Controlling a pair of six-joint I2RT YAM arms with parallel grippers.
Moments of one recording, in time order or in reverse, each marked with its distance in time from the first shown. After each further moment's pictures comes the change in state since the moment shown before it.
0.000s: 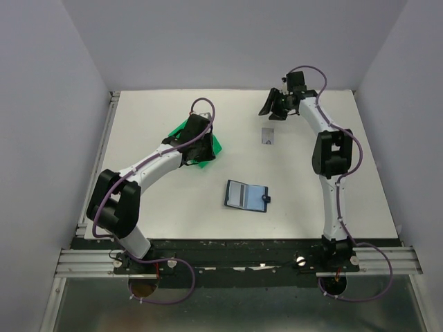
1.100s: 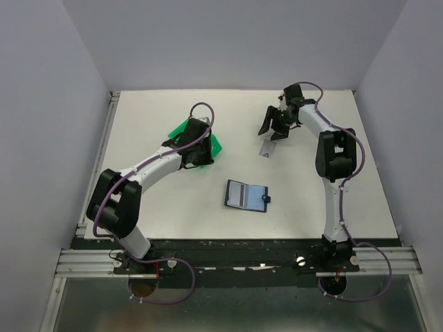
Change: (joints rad) left arm 0.009 0.000 -0.047 0.011 0.001 -0.001; right arm 0.013 -0.098 -0.237 -0.068 -0.052 -0.035
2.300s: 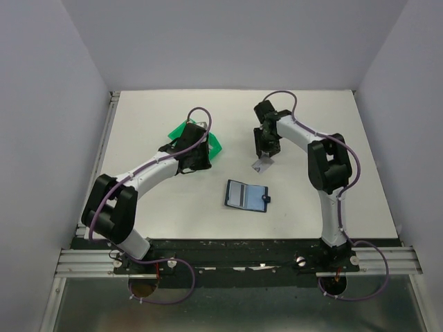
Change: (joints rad) left arm 0.002 -0.055 -0.080 0.013 0.008 0.000; right arm 0.239 -0.159 -0.224 -0.105 0.495 -0.122
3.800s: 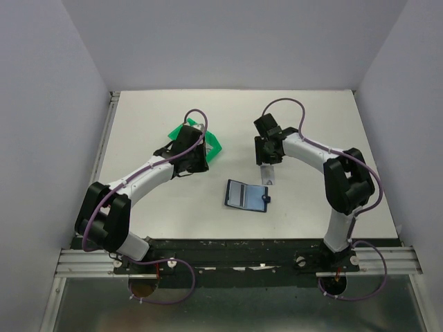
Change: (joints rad) left arm 0.006 -0.078 -0.050 -0.010 0.017 0.011; right arm 0.101 -0.331 -0.423 0.214 0.101 0.096
